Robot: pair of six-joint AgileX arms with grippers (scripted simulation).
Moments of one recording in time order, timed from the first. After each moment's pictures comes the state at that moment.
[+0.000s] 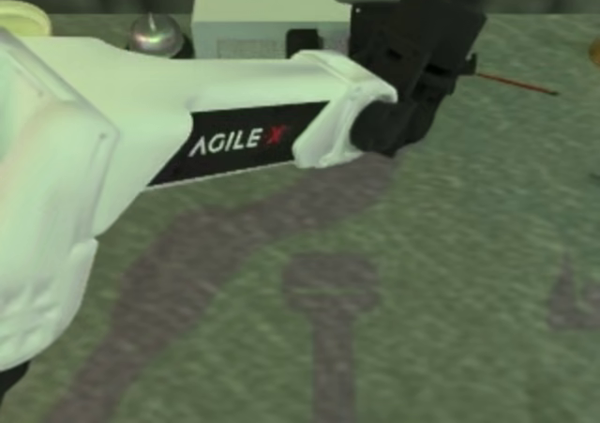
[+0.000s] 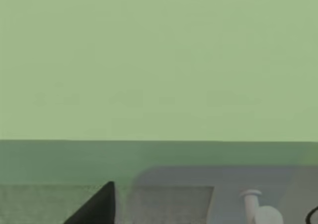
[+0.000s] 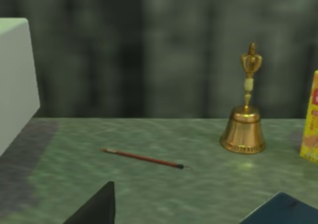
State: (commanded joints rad) left arm -0.79 2.19 1.64 -0.04 -0.70 -0.40; right arm 0.00 0.00 0.00 0.00 0.00 0.00
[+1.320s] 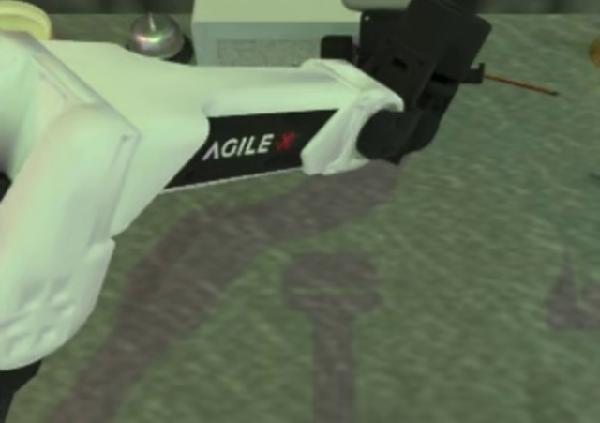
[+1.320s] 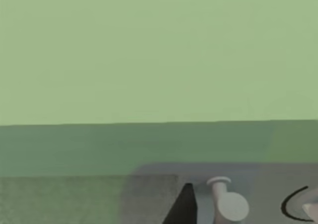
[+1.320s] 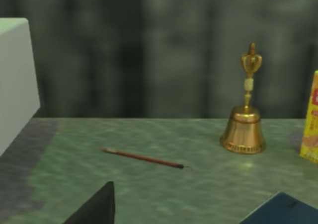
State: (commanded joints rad) left arm -0.77 2.23 1.67 -0.02 -0.68 -0.39; right arm 0.00 0.00 0.00 0.00 0.00 0.00
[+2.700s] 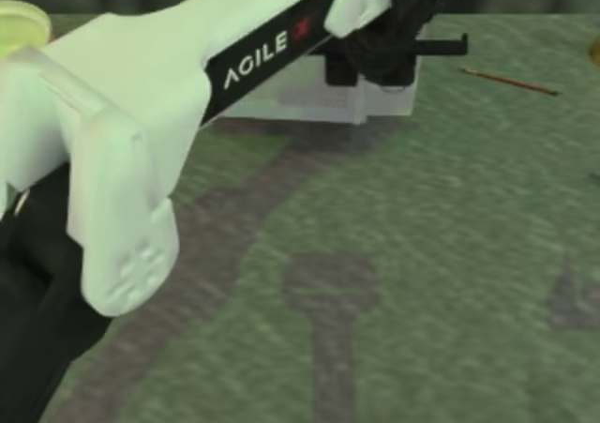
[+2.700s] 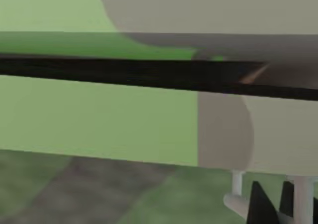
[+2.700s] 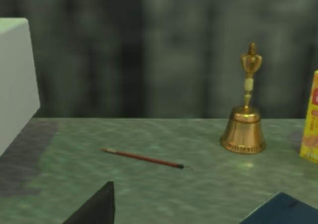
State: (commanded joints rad) left arm -0.74 2.46 2.42 -1.09 -0.37 -0.64; right arm 0.00 0.00 0.00 0.00 0.00 0.00
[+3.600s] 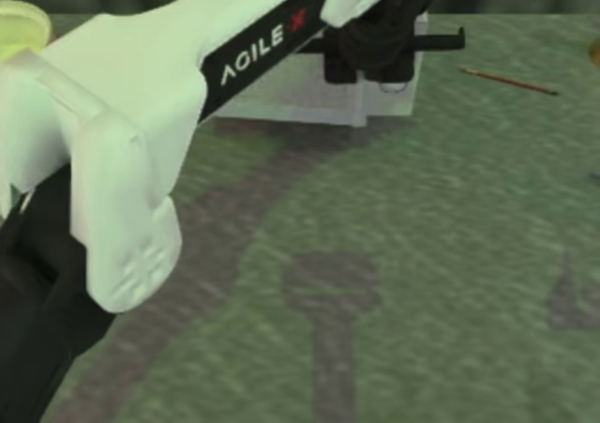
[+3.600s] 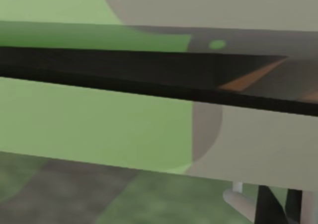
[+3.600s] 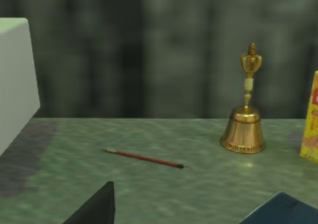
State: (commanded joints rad) left arm -0.73 2.48 2.47 -1.16 -0.34 -0.66; right arm 0.00 0.00 0.00 0.00 0.00 0.00
